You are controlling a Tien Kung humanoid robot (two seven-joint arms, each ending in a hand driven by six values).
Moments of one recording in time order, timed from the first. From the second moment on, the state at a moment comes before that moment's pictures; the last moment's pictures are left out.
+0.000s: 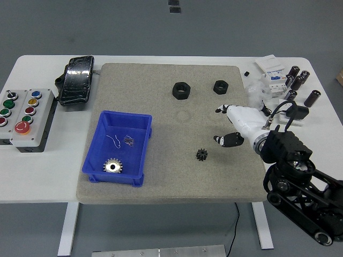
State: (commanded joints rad) left arm -0.05 0.10 -1.63 -0.18 1.97 -0.07 0.15; right arm 0.33 -0.39 0.86 1.68 -2.06 0.17 -0.65
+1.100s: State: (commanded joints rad) left arm -0.05 0.10 -1.63 -0.18 1.96 -0.08 0.15; right arm 0.40 -0.34 0.68 1.53 -1.88 0.05 -0.60
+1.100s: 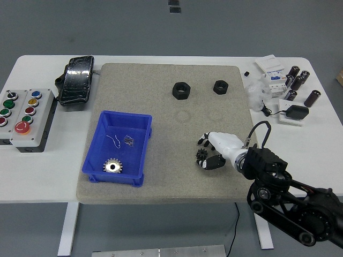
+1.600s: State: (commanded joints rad) left arm -0.05 0.10 -1.63 -0.18 1.95 -0.08 0.15; right arm 0.40 -0.35 0.67 1.52 -1.85 0.04 -0.58
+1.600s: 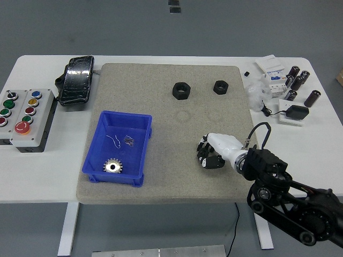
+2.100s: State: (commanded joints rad) left arm -0.05 0.10 -1.63 -0.18 1.96 -0.08 0.16; right arm 0.56 -0.25 0.64 1.49 -1.77 -0.12 -0.44
